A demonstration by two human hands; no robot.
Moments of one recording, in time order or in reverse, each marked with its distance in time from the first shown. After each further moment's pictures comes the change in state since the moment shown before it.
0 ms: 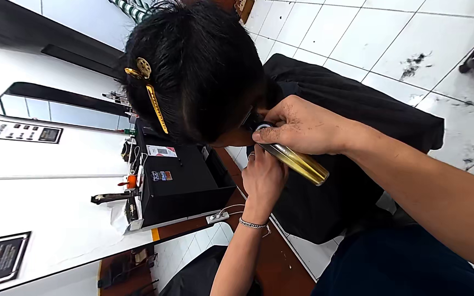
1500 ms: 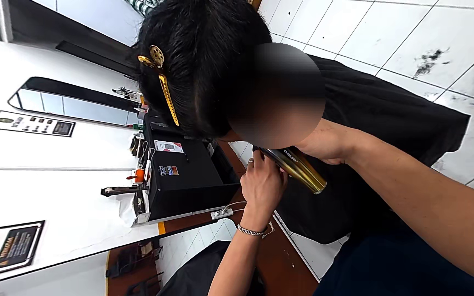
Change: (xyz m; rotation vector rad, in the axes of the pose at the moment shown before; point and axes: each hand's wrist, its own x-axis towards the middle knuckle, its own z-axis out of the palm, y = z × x) left_hand -0.021 -0.026 0.006 0.032 0.016 -0.004; right_hand 0.004 0.014 0.027 0.427 -0.161 0.031
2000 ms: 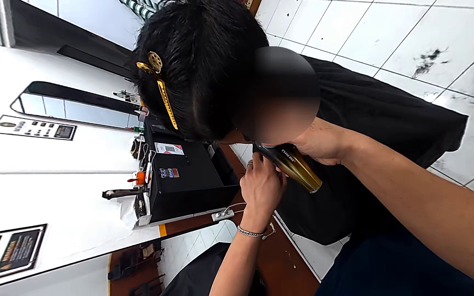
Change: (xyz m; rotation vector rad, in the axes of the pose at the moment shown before) left_hand 0.000 -0.001 0.003 0.001 0.020 0.012; right_hand 0.000 0.000 0.000 0.174 0.009 -0.041
